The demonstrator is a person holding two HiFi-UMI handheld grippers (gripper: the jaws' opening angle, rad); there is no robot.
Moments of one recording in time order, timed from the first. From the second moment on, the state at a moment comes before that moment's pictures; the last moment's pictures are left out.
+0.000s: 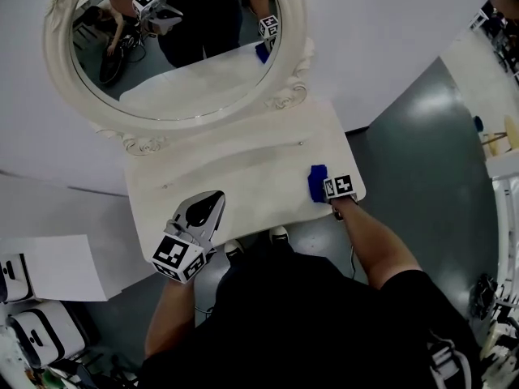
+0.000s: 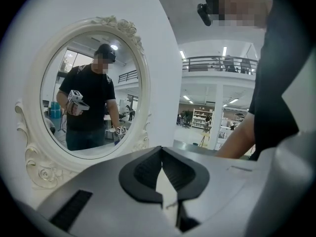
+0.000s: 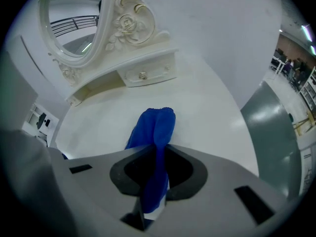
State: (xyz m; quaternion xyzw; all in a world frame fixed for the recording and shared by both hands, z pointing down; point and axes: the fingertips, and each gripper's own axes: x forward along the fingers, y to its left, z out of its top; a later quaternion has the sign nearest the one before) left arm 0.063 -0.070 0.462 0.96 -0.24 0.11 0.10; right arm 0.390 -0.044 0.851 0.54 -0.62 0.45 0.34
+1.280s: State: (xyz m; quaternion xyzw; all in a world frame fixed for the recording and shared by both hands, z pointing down) left arm 0.020 -0.087 0.458 0.95 -0.29 0.10 0.10; right arm 0.362 -0.105 0.800 0.51 -0.67 0.38 0.39
